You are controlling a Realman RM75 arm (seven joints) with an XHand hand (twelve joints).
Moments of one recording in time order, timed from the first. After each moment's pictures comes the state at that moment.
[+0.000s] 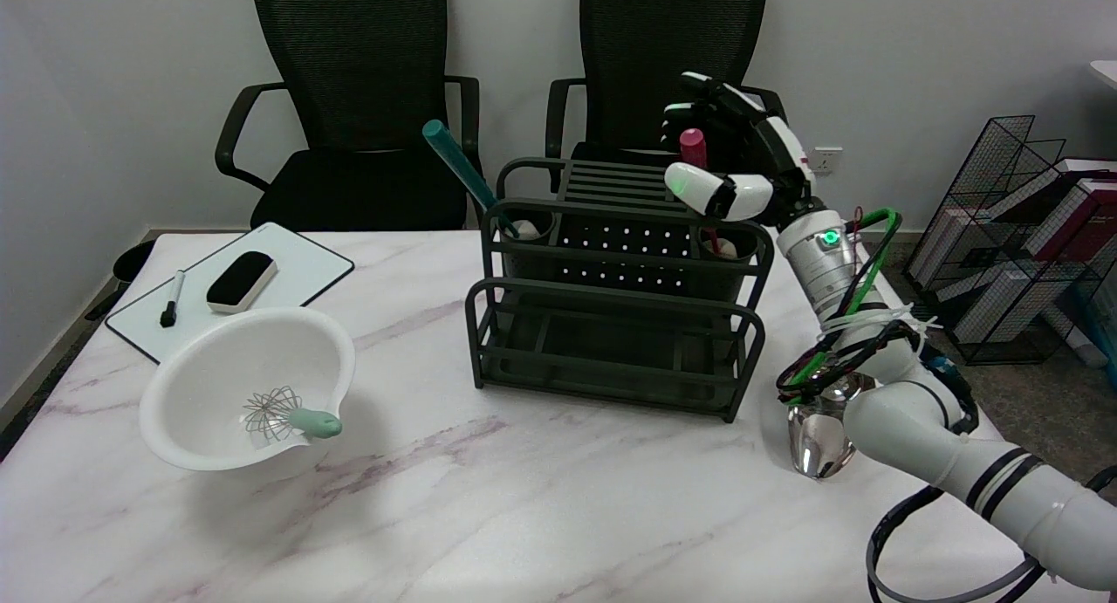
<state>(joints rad) 0.10 -0.97 -1.81 1.36 0.83 0.60 1.22</state>
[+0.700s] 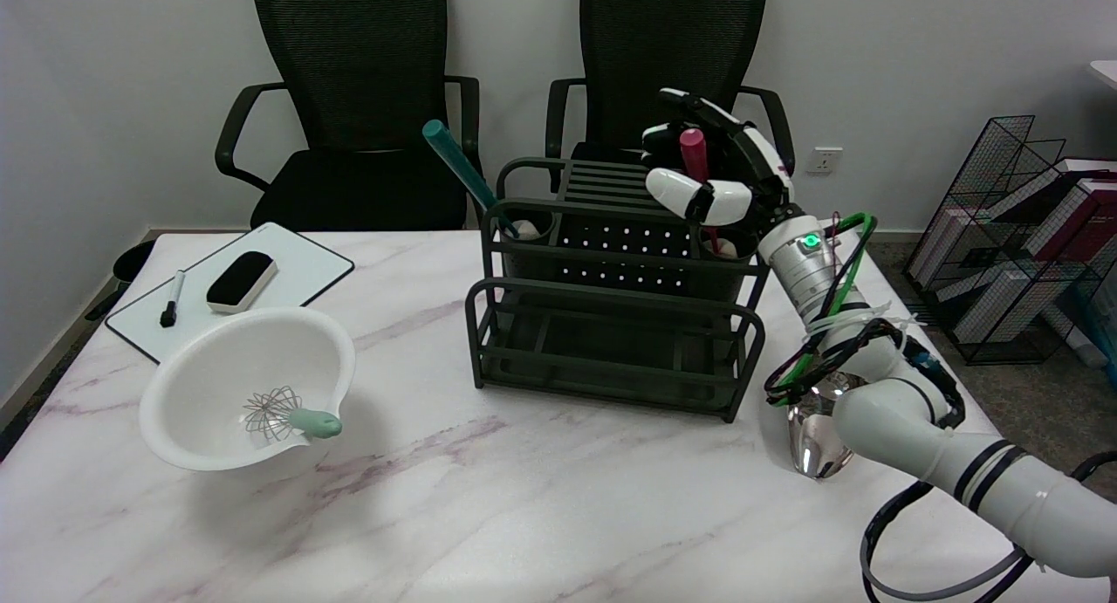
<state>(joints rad) 0.14 -0.97 -1.87 1.31 0.83 0.58 1.27</state>
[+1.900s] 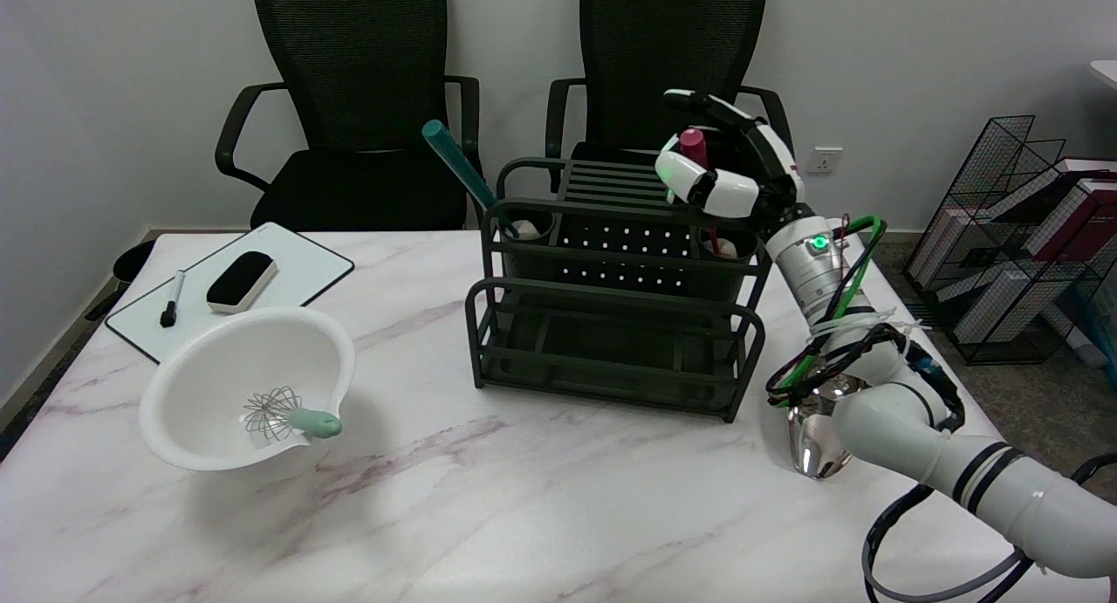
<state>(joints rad) 0.15 -0.97 -1.89 1.27 0.83 0.66 1.29</state>
